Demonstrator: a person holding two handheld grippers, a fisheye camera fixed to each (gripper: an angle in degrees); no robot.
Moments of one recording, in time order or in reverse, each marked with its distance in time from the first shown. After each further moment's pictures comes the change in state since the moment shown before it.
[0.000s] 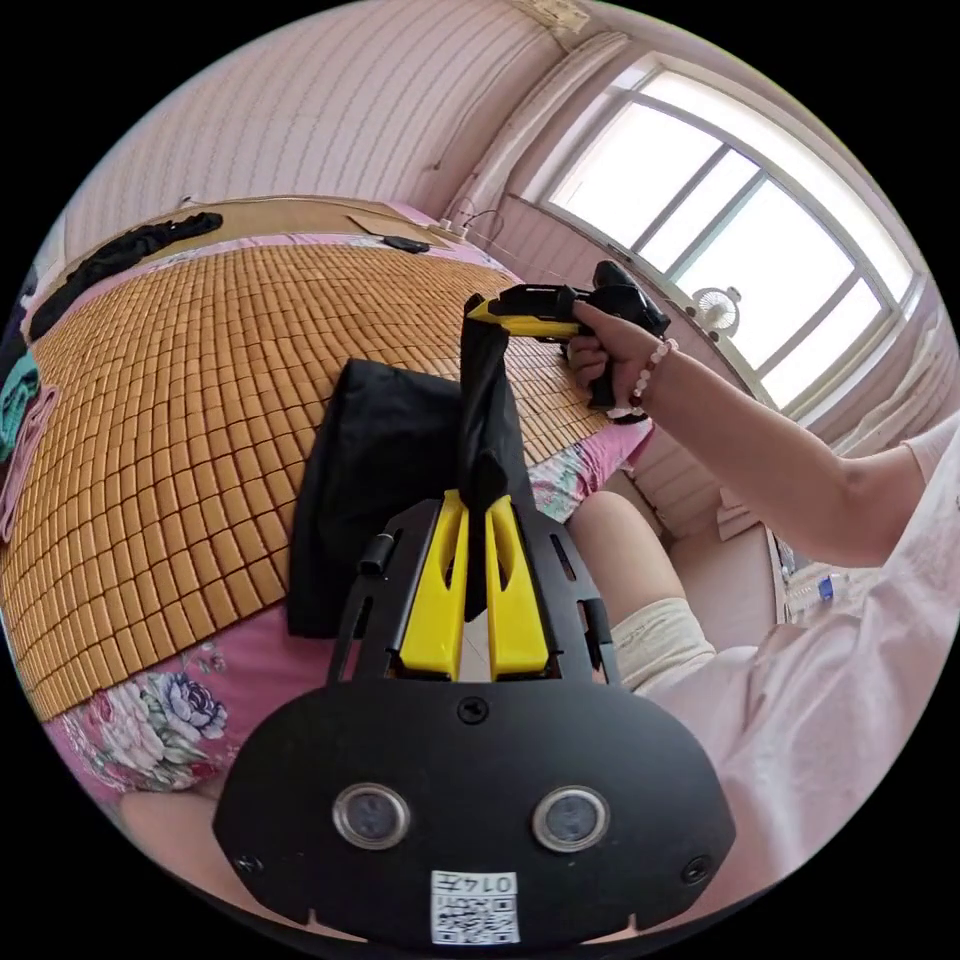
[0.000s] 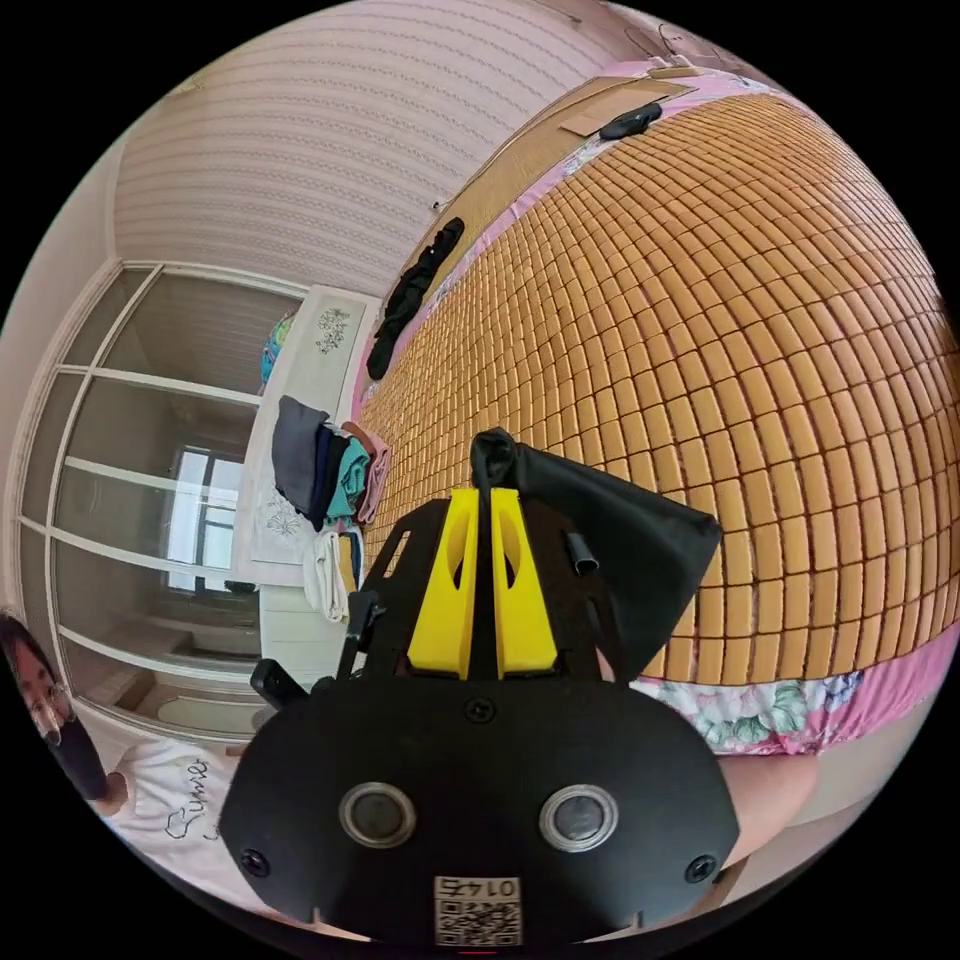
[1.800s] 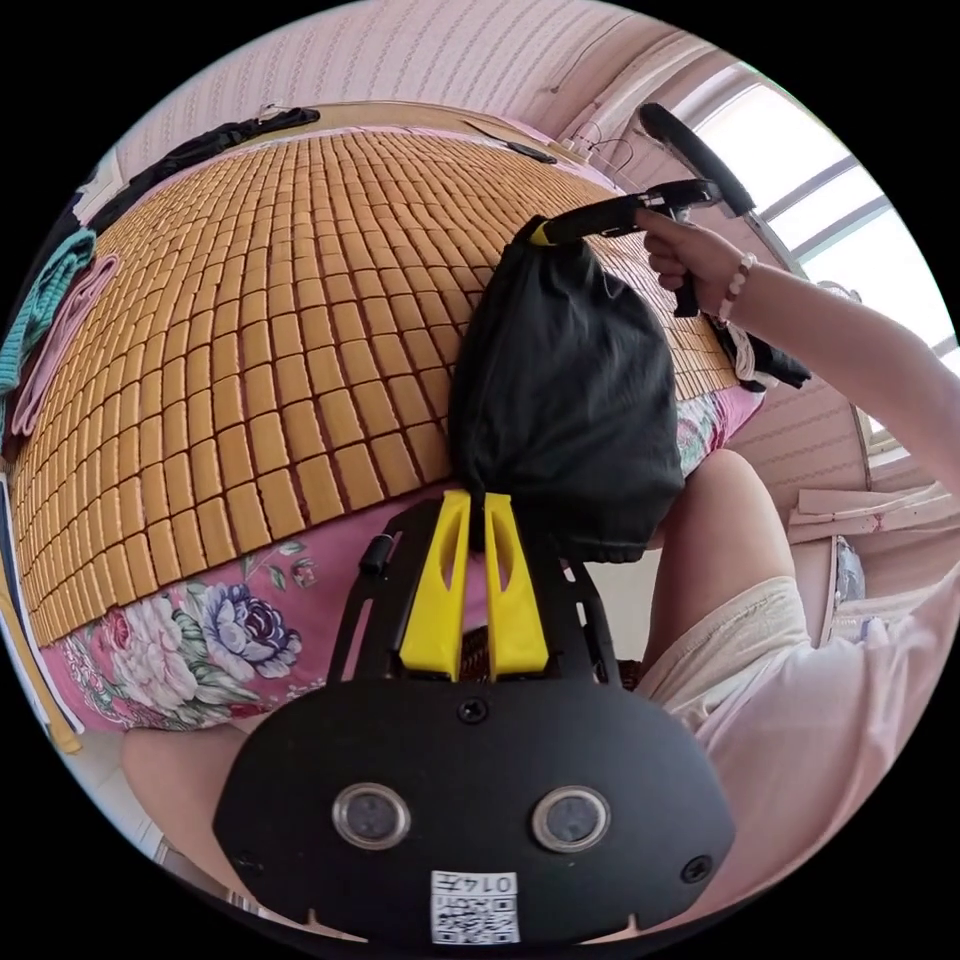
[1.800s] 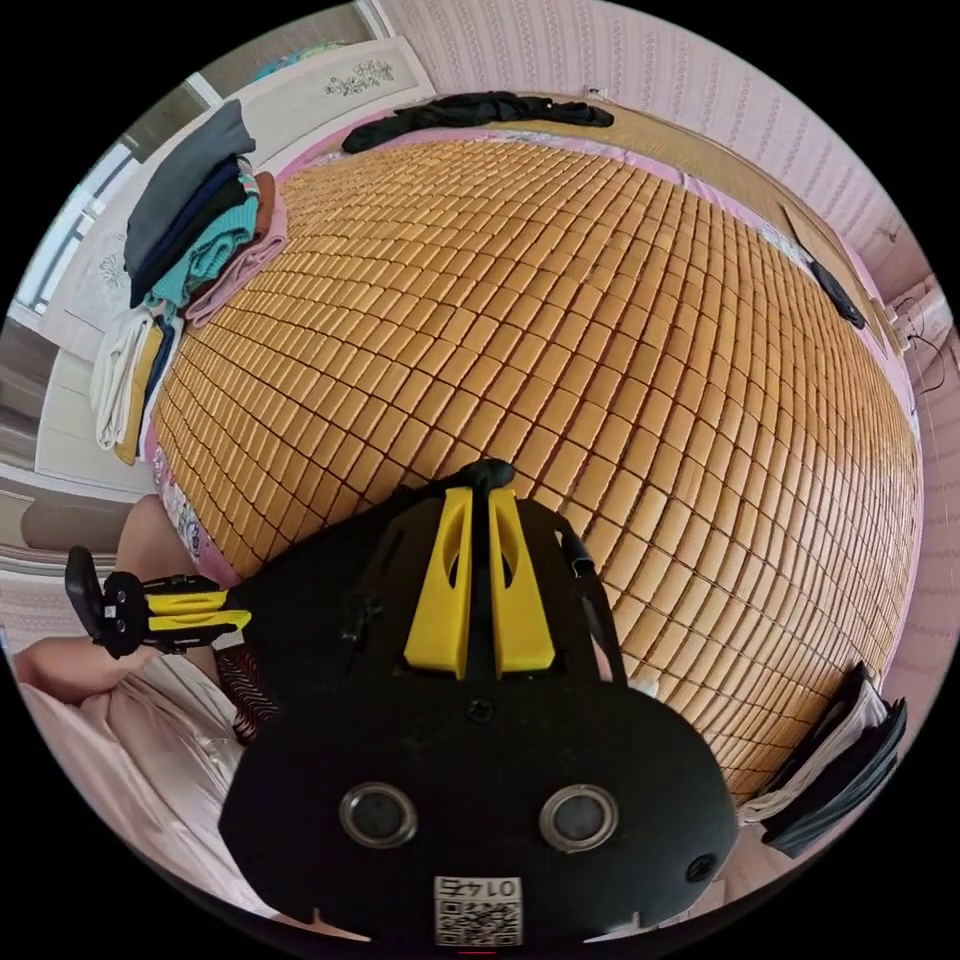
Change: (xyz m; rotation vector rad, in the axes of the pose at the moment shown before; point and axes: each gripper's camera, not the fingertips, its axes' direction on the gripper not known) left arm -0.053 0.011 0.028 -0.233 -0.184 -0.160; right arm -0.133 0.113 0.168 -0.242 0.579 -0.584
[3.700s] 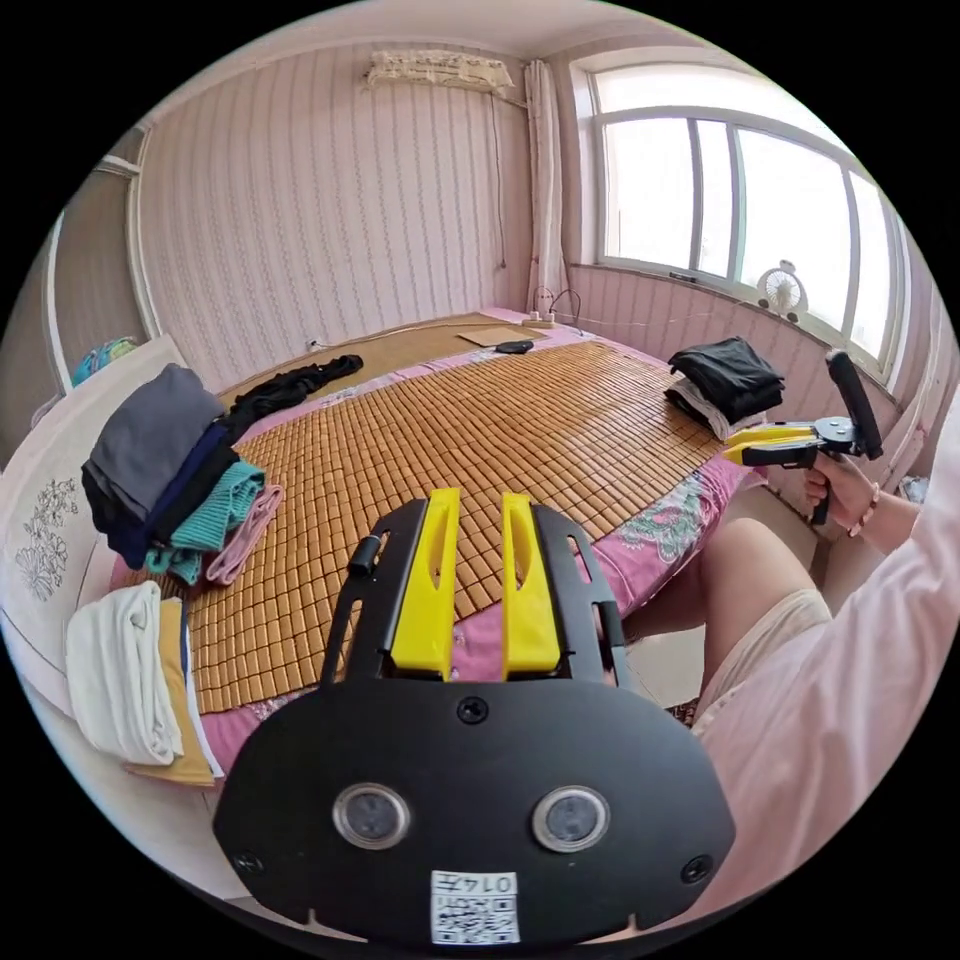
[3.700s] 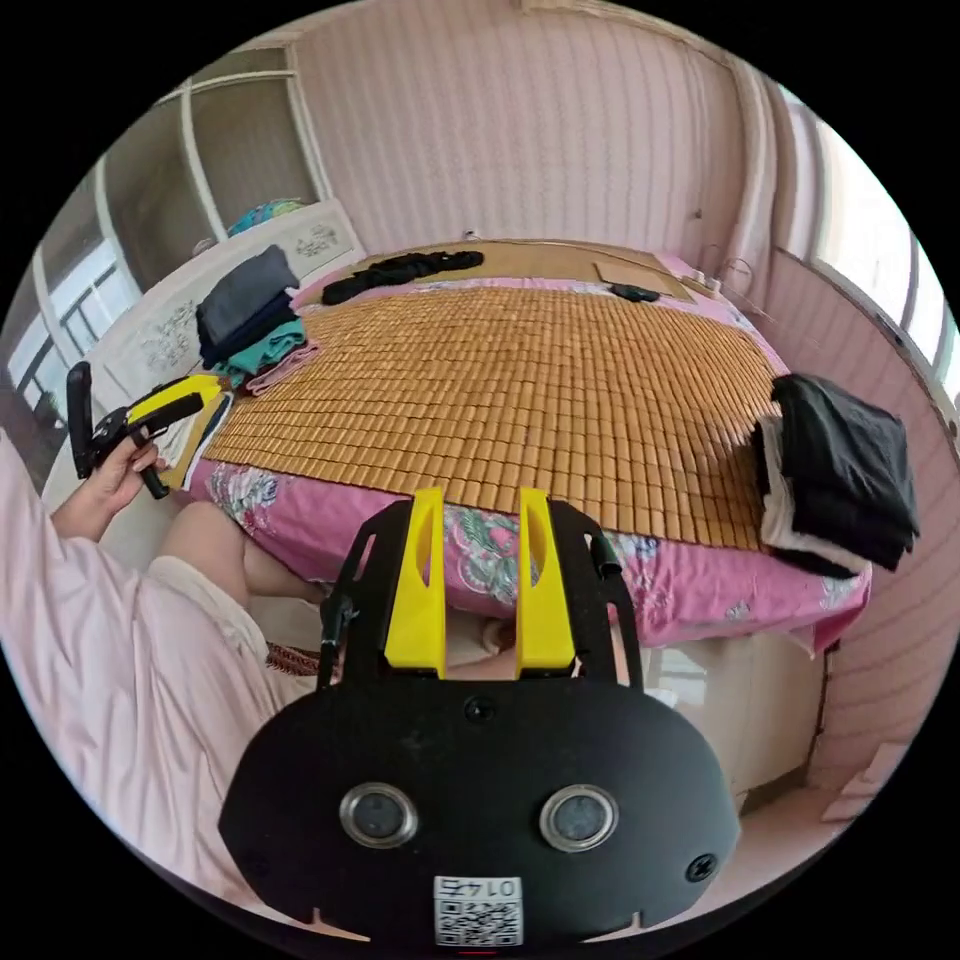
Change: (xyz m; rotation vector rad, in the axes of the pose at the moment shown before) left arm -0.031 0.272 -0.079 0.553 -0.324 0.245; right arm -0.151 0.351 0.044 0.390 0.141 0.129
